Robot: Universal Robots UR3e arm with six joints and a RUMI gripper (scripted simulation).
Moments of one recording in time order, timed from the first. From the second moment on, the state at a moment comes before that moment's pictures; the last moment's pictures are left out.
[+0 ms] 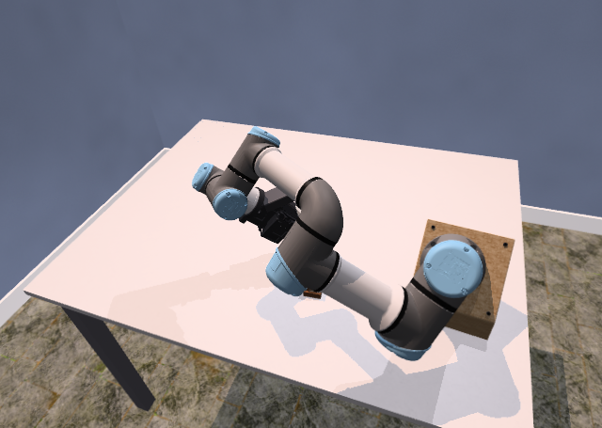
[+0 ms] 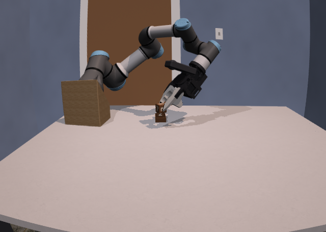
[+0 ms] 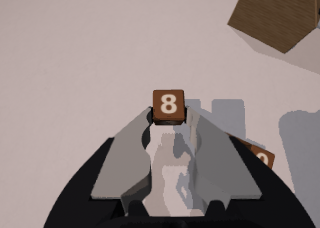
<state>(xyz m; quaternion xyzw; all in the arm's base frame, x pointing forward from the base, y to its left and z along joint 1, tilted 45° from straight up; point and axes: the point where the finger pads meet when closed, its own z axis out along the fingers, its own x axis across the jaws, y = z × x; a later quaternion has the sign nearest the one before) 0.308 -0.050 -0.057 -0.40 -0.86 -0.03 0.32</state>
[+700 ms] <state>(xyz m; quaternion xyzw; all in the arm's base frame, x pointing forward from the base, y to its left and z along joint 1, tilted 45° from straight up) 0.307 -0.055 -0.051 -0.40 -0.86 -0.03 0.32</state>
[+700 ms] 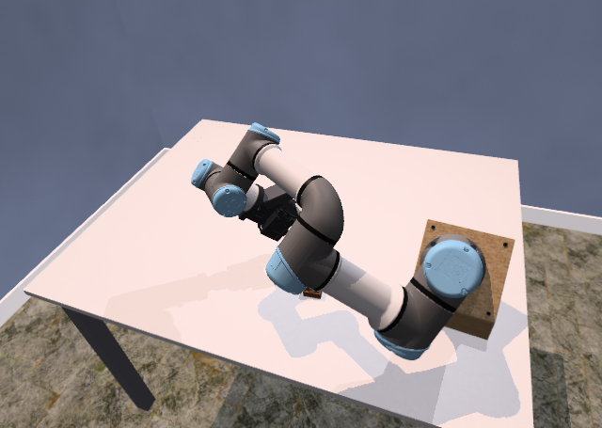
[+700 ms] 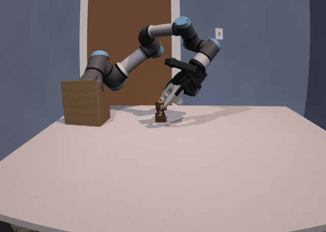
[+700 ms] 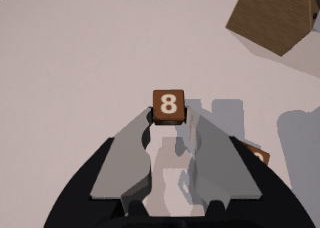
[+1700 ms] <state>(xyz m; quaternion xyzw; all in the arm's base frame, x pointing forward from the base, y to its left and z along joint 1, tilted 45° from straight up) 0.306 -0.057 -0.051 -0.43 -0.85 -0.12 0.28</state>
